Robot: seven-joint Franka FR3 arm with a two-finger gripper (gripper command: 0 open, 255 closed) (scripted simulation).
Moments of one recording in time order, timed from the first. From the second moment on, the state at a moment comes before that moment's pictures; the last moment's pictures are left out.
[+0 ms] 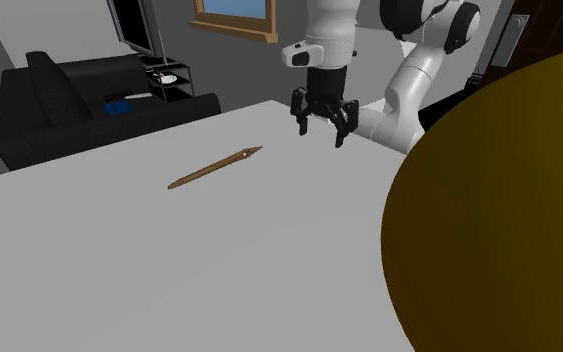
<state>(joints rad) -0.01 -0.80 0.01 -2.41 -0.01 1.59 -0.15</state>
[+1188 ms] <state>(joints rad) -0.07 -0.17 -0.10 -1.84 0.03 1.64 -0.18</state>
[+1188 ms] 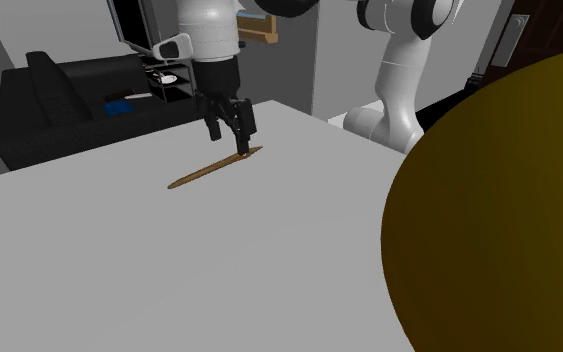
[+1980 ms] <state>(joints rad) -0.08 -0.08 -0.12 -1.84 0.04 1.73 -0.19</state>
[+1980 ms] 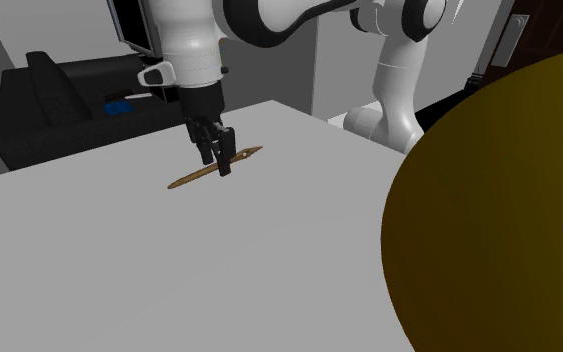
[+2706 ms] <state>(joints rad) -0.08 -0.09 -0.12 -1.82 0.04 1.71 -0.19</state>
